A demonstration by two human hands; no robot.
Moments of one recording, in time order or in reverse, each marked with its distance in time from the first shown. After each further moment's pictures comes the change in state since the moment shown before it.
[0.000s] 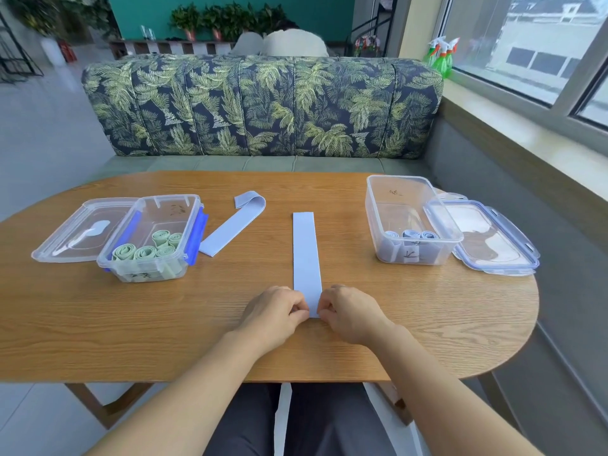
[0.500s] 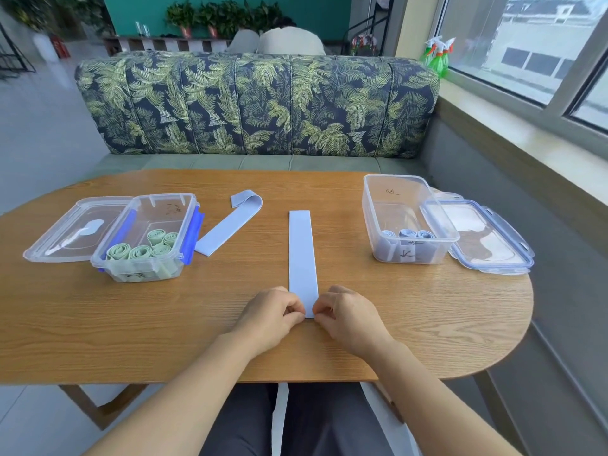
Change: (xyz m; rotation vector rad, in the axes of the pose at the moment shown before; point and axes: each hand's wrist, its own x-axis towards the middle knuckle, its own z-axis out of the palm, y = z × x) left_hand 0.002 -0.010 0.007 -0.137 -0.009 -0.016; right_hand -0.012 0.004 0.014 0.072 0.222 -0.081
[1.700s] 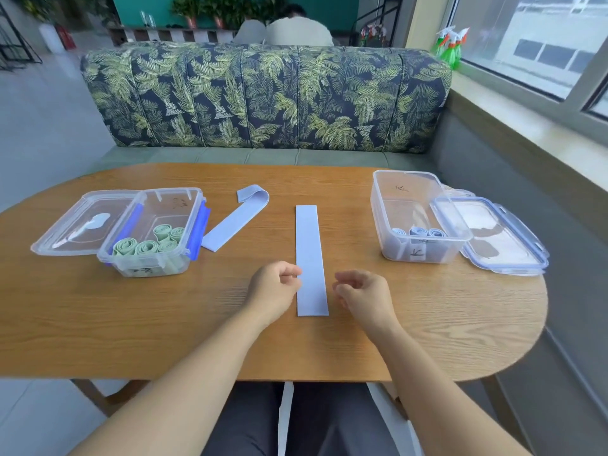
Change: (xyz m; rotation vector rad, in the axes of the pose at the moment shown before) left_hand 0.028 -0.002 -0.005 -0.436 0.189 -0.284; right_hand 0.020 0.005 0.001 0.761 0.219 0.559
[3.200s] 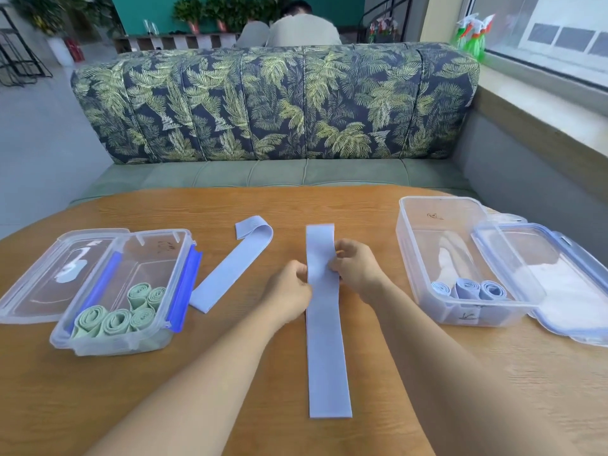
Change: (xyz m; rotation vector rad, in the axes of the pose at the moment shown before) left_hand 0.129 0.029 0.001 0.115 -0.136 -0.184; right_hand 0.163 -0.066 0.042 -0.051 -0.229 0.046
